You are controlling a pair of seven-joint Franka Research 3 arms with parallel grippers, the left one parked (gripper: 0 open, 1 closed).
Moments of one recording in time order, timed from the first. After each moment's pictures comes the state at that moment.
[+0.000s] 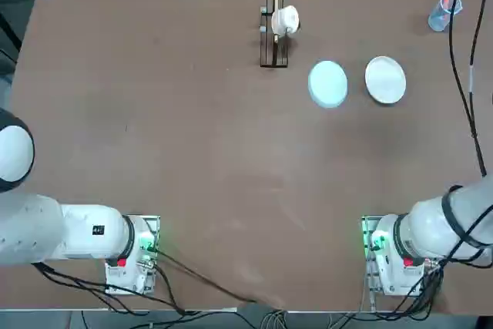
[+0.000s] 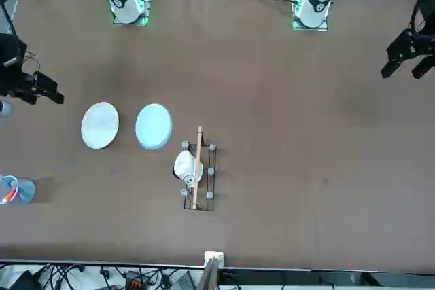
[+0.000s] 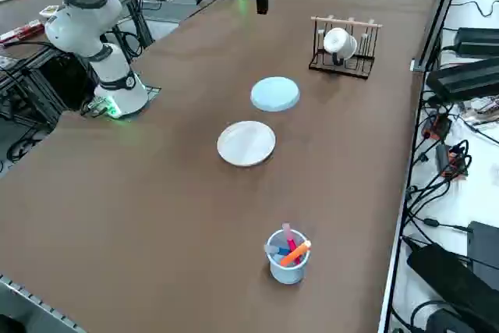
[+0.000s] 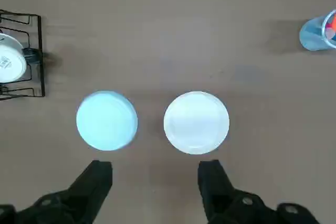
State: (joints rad) arm -0.07 0.22 0.10 -1.32 0.00 1.51 0.02
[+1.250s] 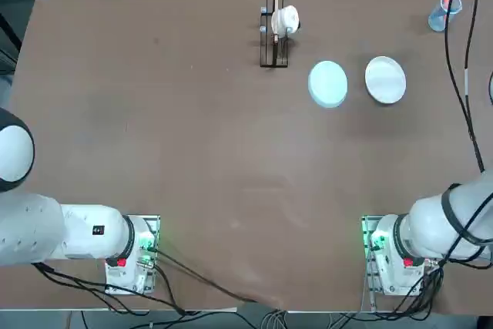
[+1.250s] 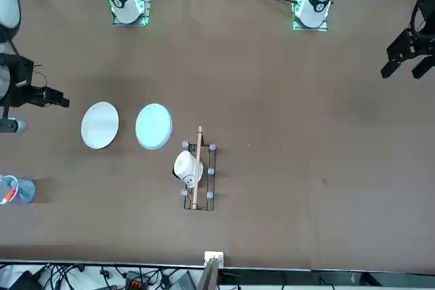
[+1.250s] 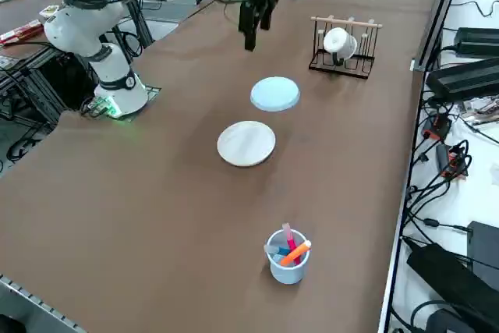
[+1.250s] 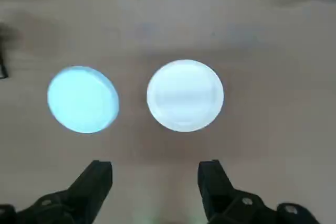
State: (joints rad) arm -0.14 0.29 0.09 -1.41 0.00 1.49 0.02
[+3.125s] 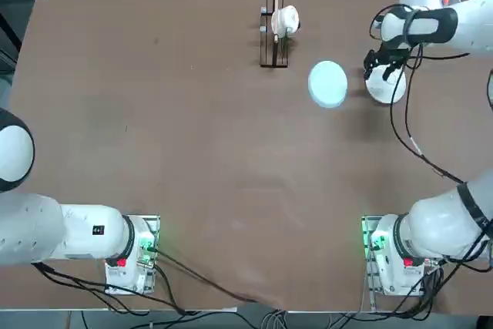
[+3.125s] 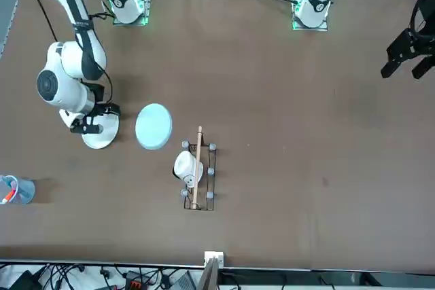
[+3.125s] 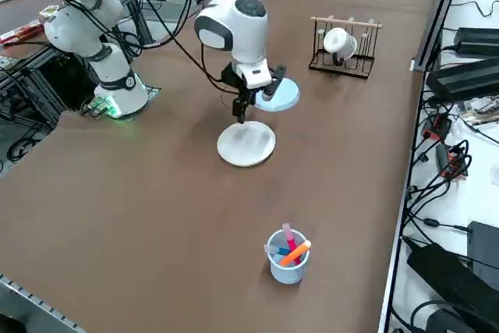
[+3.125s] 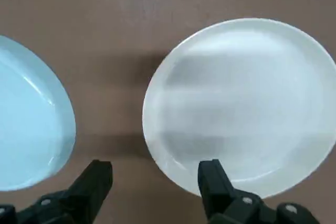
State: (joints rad) arm -0.10 0.30 0.11 -2.19 0.00 2.34 0.02
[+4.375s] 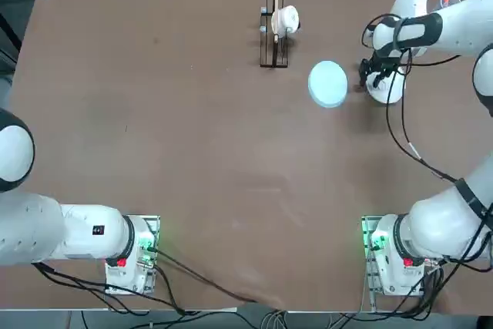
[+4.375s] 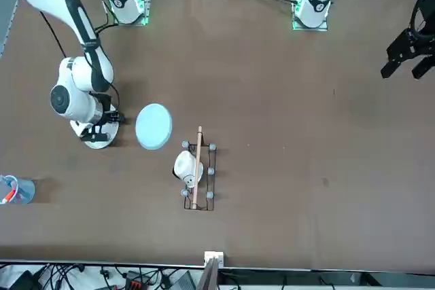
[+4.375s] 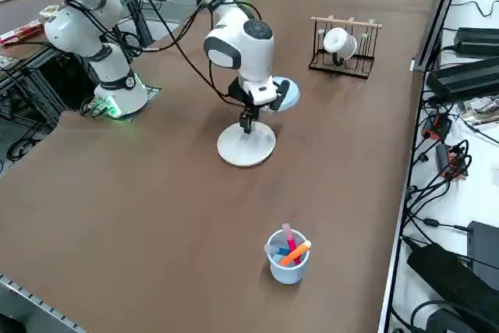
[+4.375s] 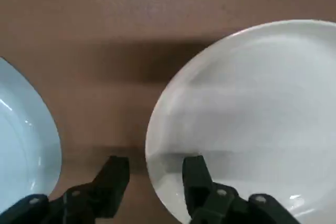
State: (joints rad) arm -0.08 0.42 0.11 -2.15 0.00 2.39 0.02
